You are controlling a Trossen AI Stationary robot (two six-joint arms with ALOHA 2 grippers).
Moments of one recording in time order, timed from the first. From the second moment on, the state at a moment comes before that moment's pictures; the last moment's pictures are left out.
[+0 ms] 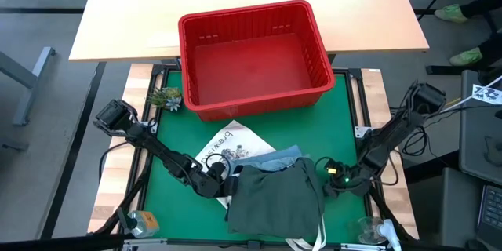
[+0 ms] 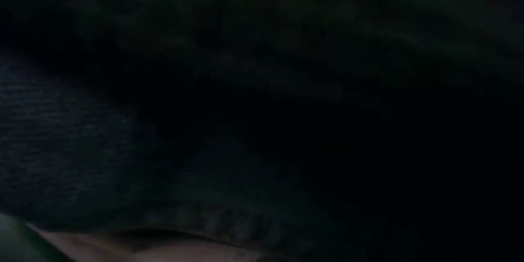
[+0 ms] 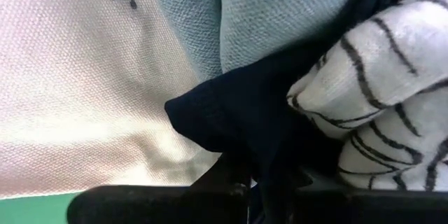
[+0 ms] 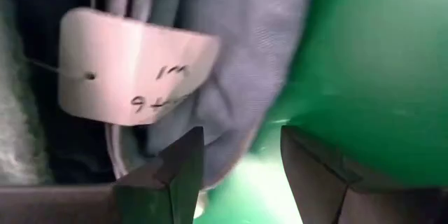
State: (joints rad) left arm -0.55 1.72 0.81 0.17 -0.22 -1.99; right arm 0.95 1.21 0.23 0.19 0.30 1.78
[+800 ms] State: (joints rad) left arm -0.55 1.72 0.81 0.22 -0.22 -1.99; right arm 0.86 1.44 0.24 0.64 0.27 1.74
